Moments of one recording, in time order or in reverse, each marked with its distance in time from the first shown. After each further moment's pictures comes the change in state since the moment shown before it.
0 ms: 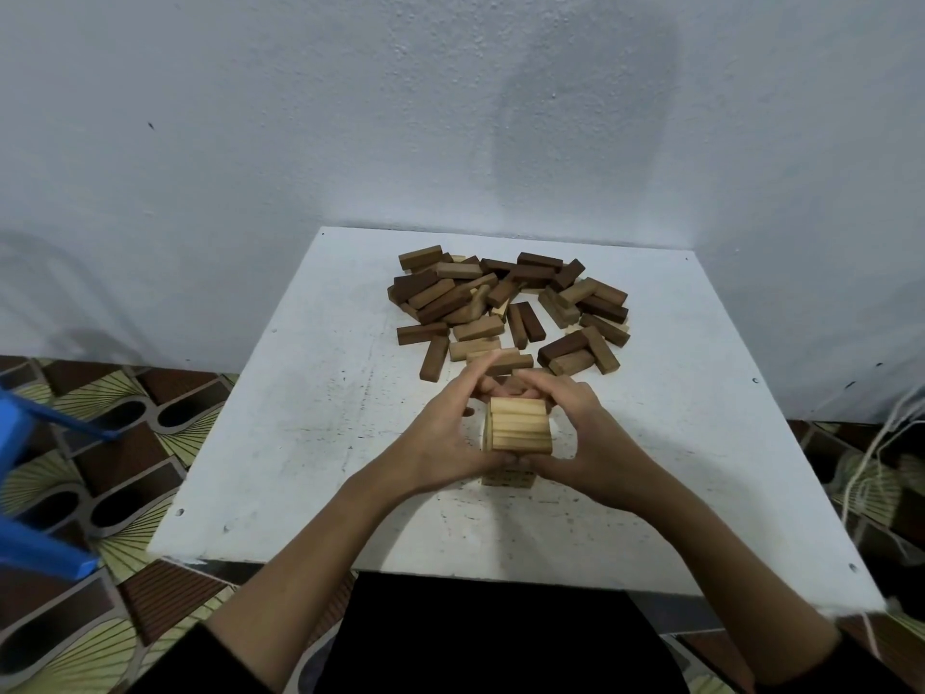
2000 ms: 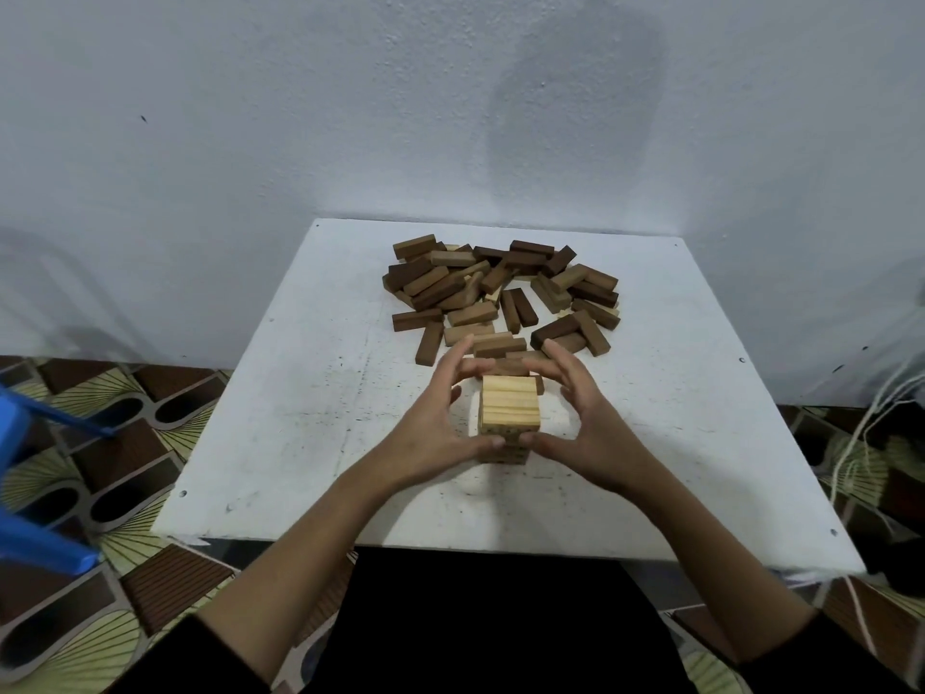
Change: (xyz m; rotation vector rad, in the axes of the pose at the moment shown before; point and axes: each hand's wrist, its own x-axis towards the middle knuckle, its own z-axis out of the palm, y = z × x) left_hand -0.018 -0.006 0.005 -0.159 -0.019 -0.094; right_hand -0.017 0.011 0.009 0.332 0.058 0.069
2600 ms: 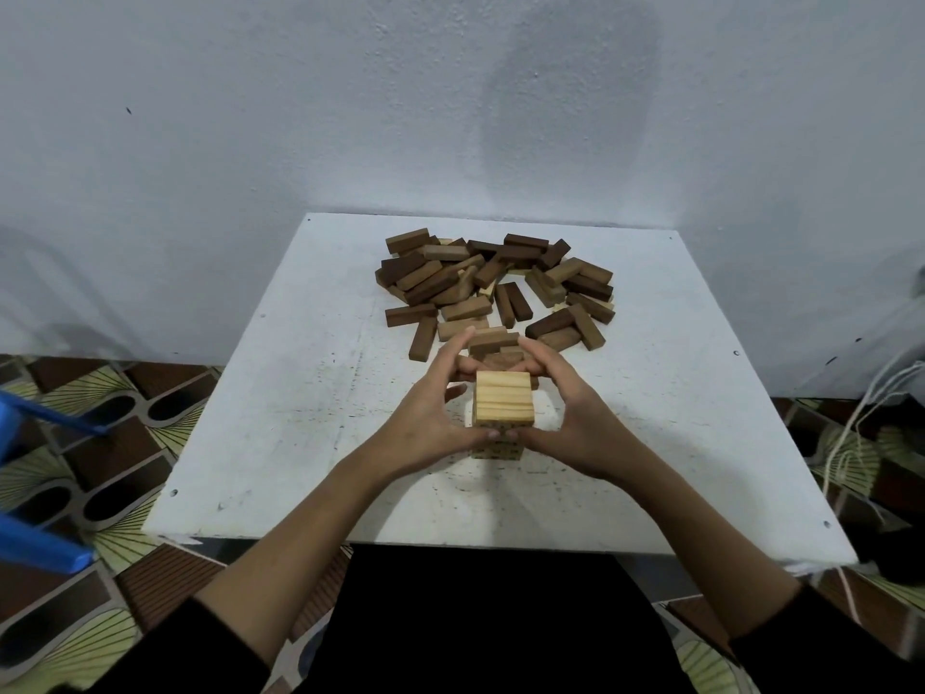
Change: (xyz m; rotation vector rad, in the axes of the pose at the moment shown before) left_hand 0.010 -0.002 -0.001 0.056 0.026 0.047; right_hand 0.010 0.000 0.003 -0.153 0.008 -0.082
